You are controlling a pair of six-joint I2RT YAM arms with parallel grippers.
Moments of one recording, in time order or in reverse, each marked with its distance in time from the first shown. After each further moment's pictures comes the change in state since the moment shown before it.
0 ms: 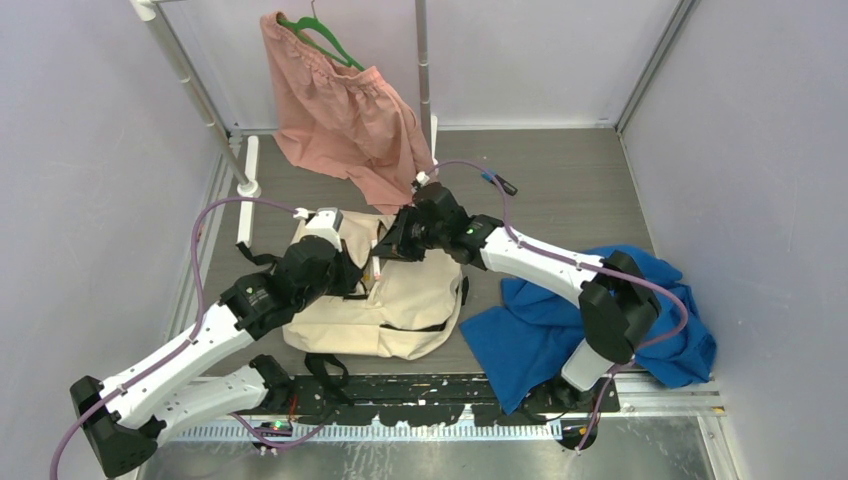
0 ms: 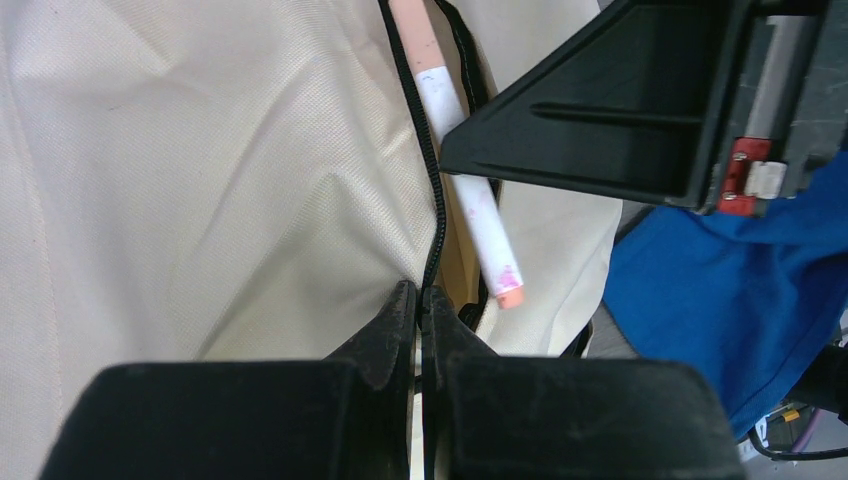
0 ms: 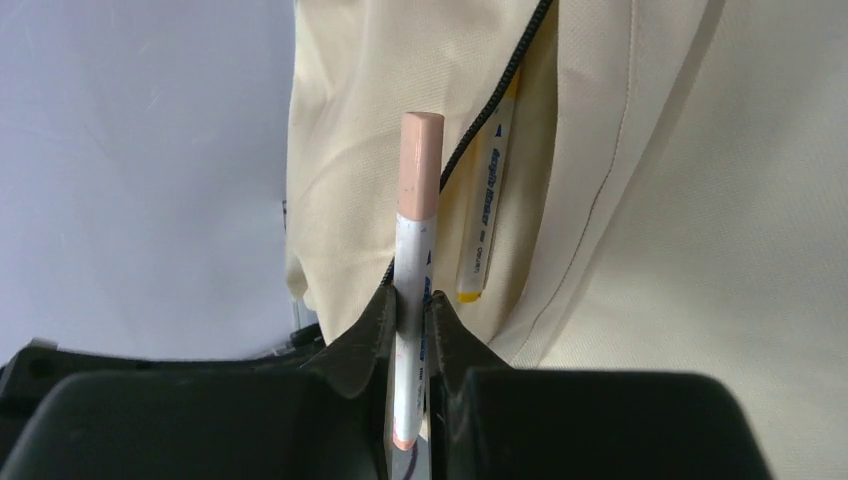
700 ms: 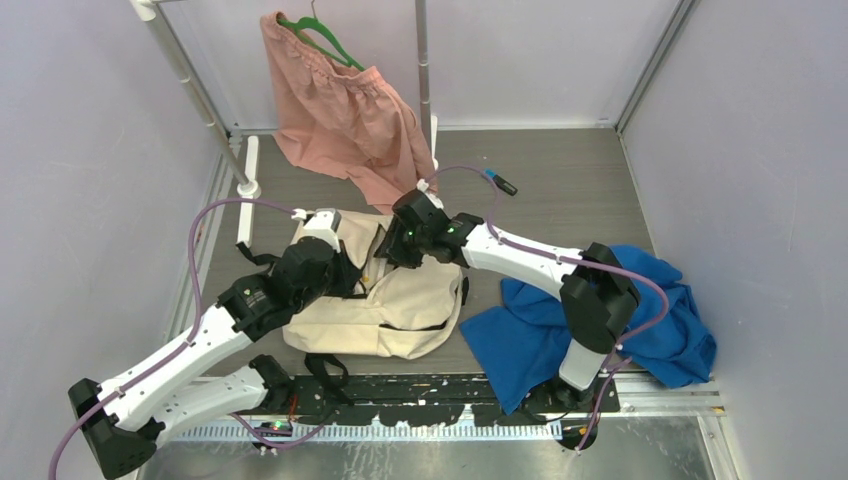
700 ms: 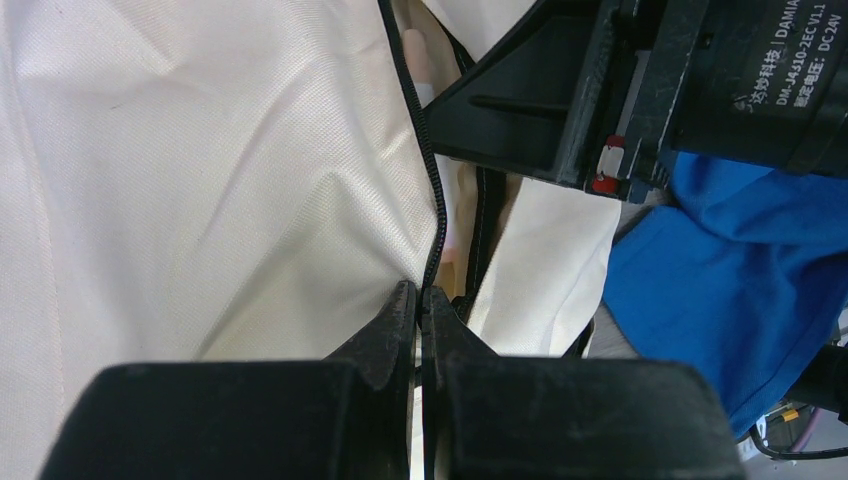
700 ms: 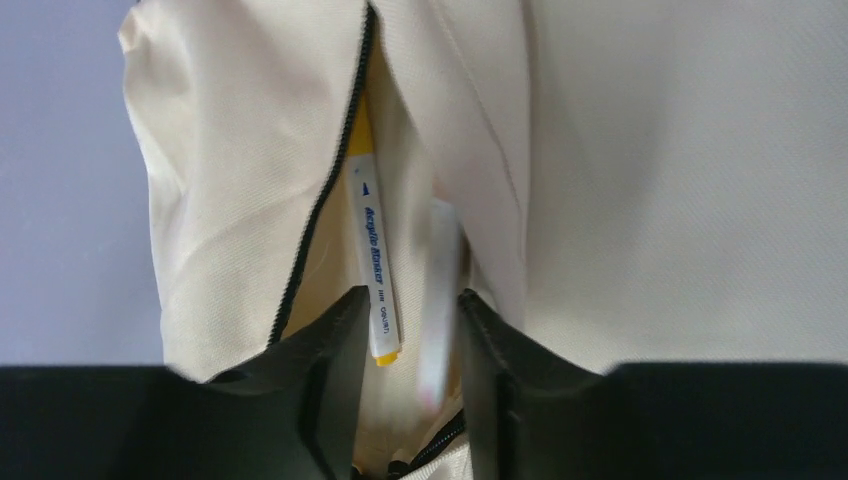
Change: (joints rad) left arm 0.000 -0.015 -0.003 -0.007 -0.003 0.000; right arm 0.072 0.110 0.121 -0.232 0.292 0.118
